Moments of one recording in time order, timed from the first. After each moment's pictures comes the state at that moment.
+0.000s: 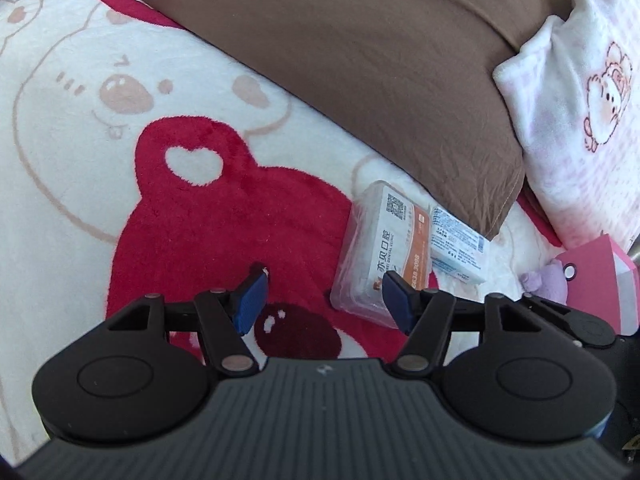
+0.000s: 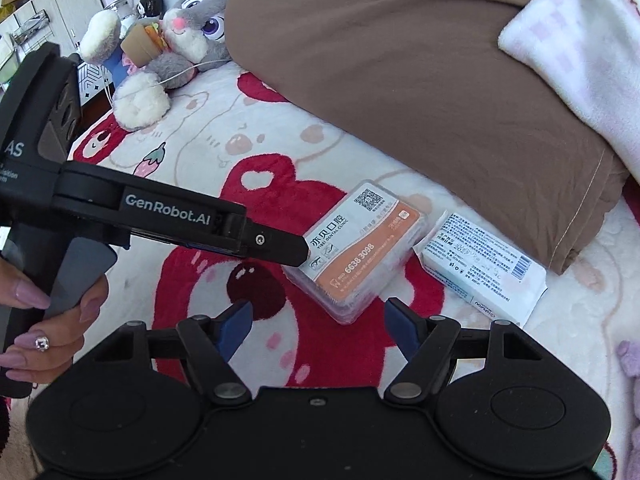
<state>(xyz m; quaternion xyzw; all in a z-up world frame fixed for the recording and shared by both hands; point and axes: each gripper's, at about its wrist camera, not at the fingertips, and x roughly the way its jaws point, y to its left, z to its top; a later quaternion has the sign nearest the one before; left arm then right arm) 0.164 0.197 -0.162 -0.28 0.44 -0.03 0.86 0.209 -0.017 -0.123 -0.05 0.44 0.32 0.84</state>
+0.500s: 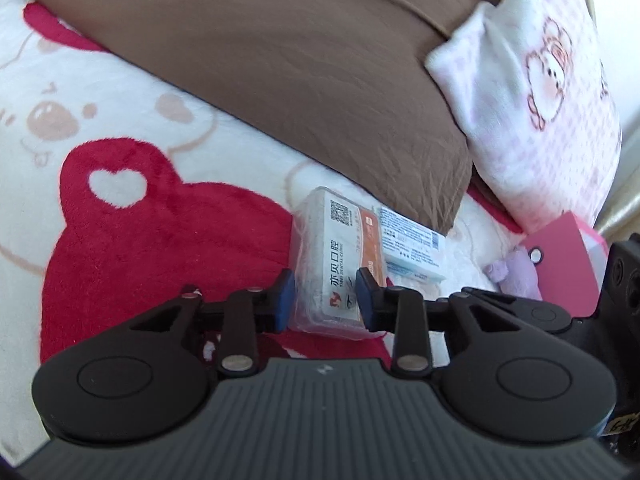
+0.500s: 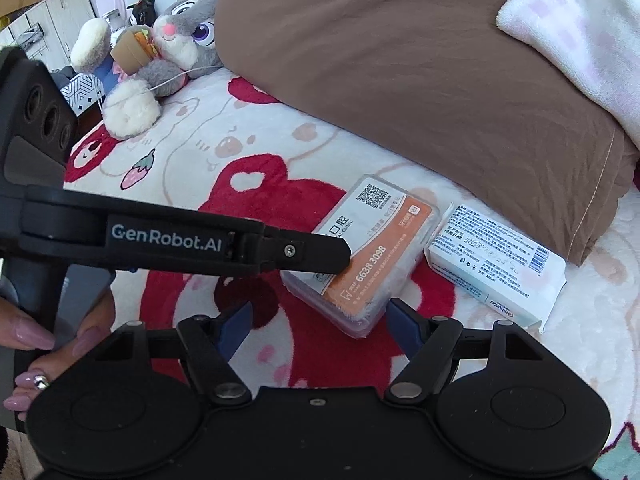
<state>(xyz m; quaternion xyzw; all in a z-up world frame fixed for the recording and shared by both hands) 0.168 0.171 -0.167 -0.25 0.40 -0.11 0.88 0.208 -0.013 -0.140 -0.04 0.42 0.31 0.85</state>
